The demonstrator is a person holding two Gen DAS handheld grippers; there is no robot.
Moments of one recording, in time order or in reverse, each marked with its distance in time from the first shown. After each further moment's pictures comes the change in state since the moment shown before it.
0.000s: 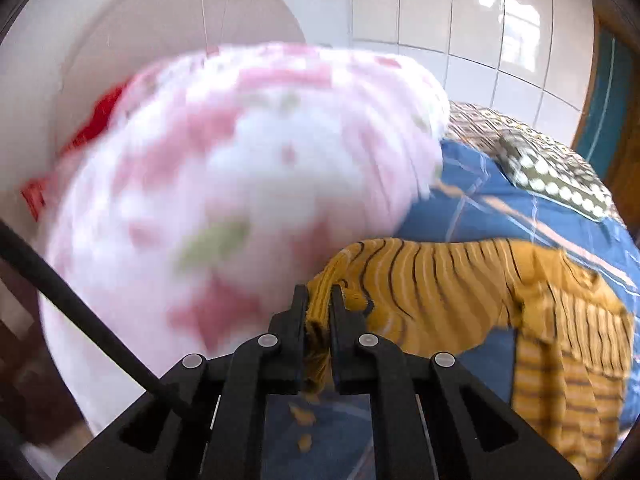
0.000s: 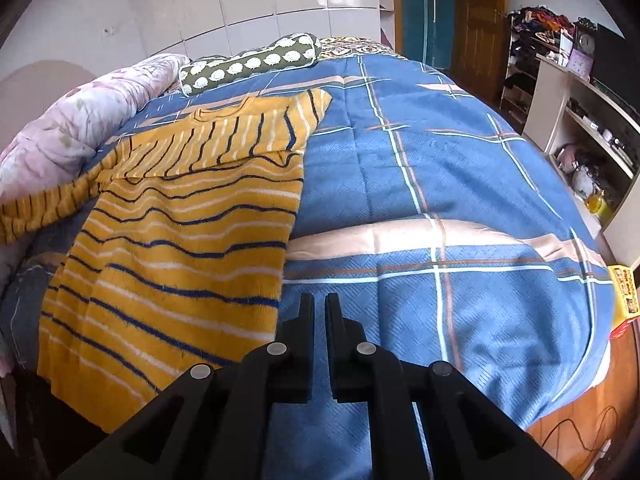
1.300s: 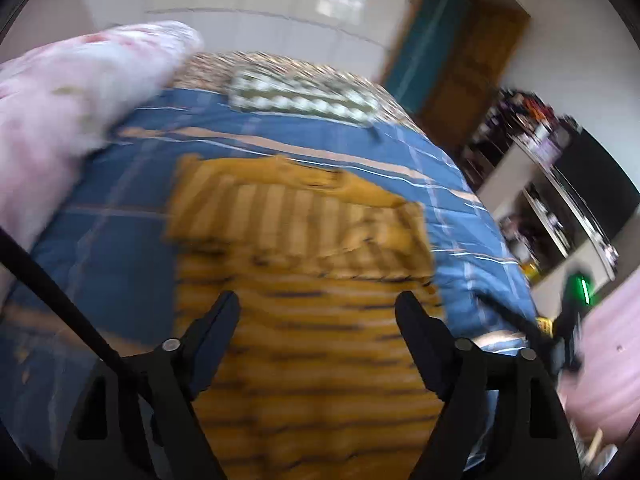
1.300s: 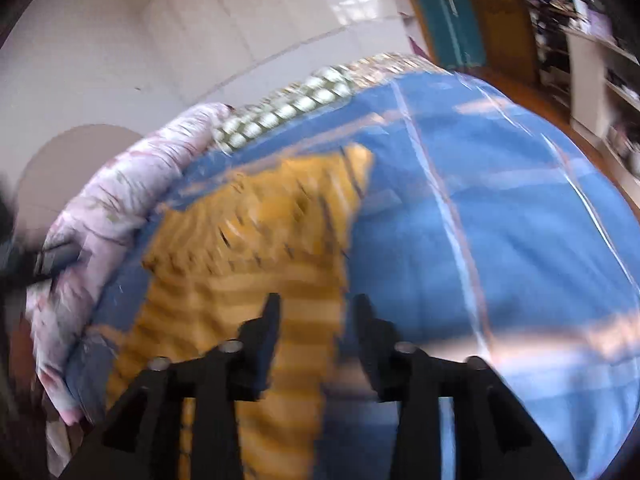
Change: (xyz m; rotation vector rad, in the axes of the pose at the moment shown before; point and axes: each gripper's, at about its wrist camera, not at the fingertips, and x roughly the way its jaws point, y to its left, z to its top) left arm -0.099 -0.222 -0.097 0.236 0.133 -0.668; right arm 0.037 -0.009 0.108 0.089 -0.102 0.306
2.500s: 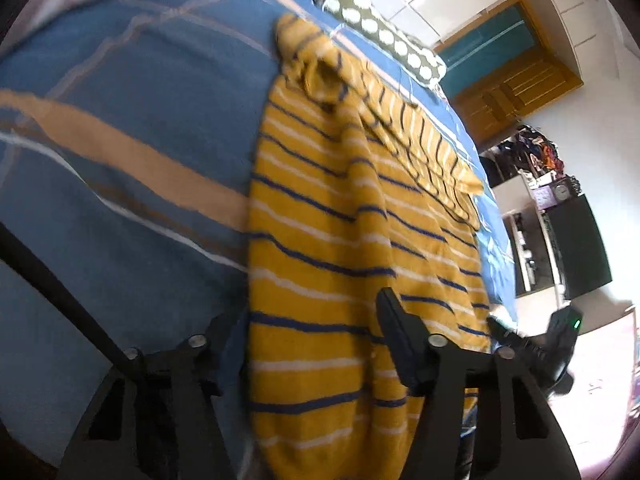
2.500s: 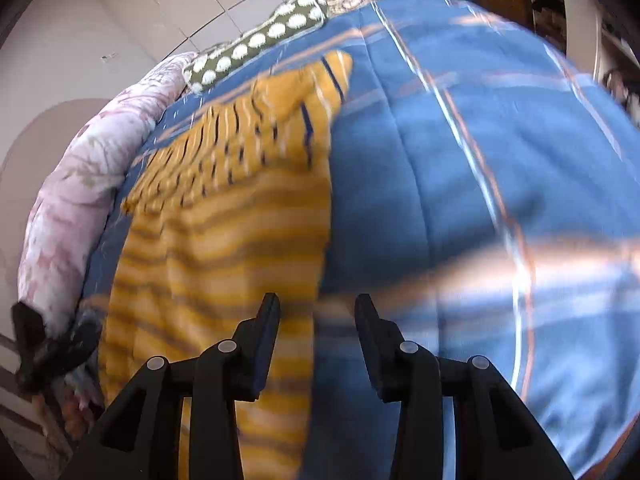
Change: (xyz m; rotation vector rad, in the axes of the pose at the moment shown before) left arm 0.076 0.117 -0.104 -0.349 0.225 -0.189; right arm 0.017 -0.019 -0.079 0.146 0.270 -0.012
